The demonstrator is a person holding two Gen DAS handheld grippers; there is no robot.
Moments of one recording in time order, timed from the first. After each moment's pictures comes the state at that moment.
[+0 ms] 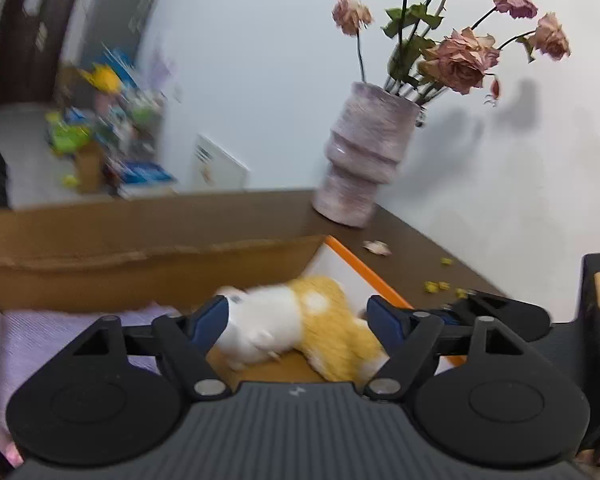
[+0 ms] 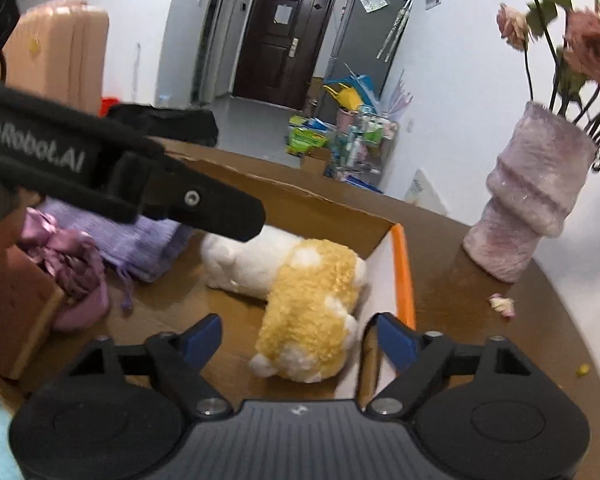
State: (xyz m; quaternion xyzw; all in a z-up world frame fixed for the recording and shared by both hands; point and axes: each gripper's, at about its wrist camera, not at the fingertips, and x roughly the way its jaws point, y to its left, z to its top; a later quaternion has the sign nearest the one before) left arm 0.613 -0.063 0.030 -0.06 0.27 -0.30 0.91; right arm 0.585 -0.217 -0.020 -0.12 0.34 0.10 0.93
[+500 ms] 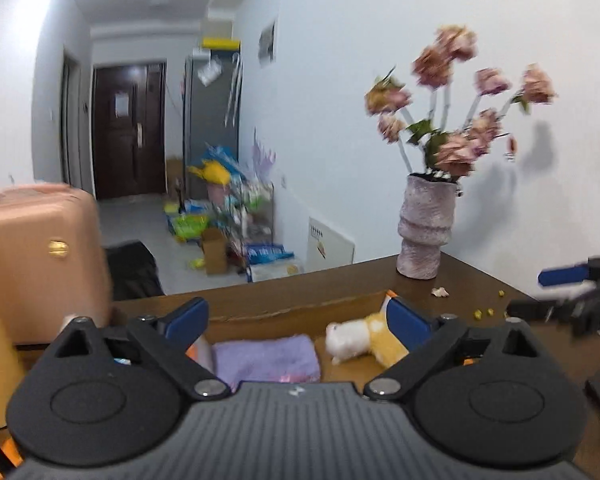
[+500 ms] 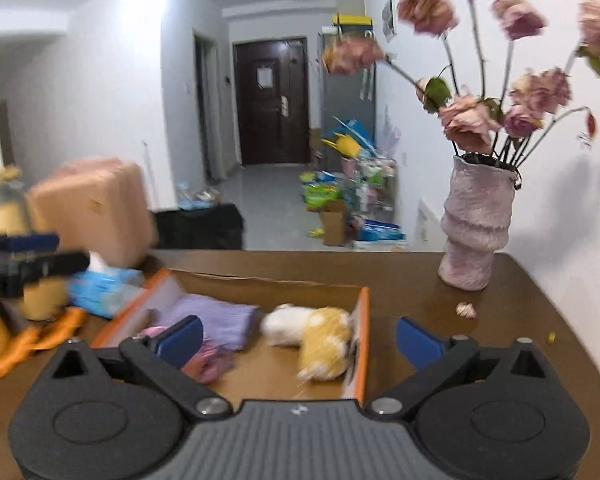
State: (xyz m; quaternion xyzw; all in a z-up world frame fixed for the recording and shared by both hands) left arm 0.403 0.006 0.156 0.02 0.17 -0.14 0.98; right arm 0.445 -0.285 0.133 0.02 0.27 0.13 0.95
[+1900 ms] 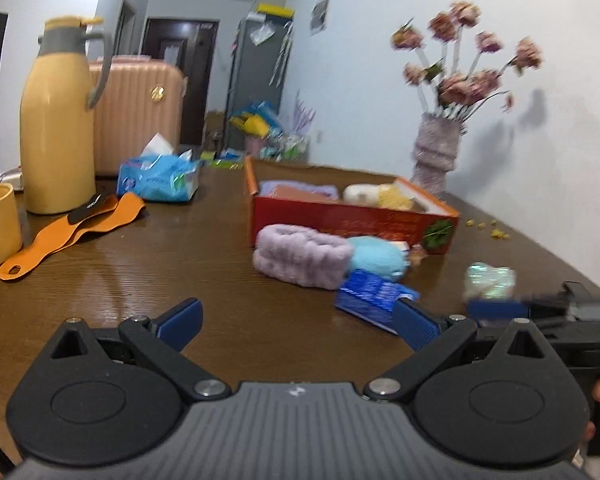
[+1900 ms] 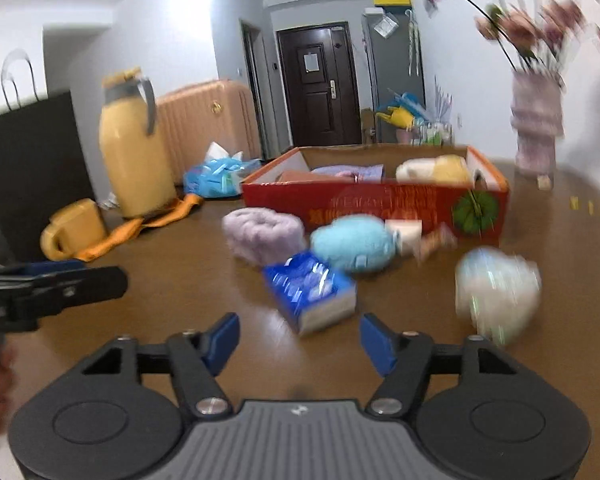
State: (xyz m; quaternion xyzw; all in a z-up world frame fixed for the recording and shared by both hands) left arm 0.226 0.066 0.022 -0.05 0.23 -0.09 0.97; right arm 0.273 -0.164 -0.003 0.02 0.28 0.19 0.94
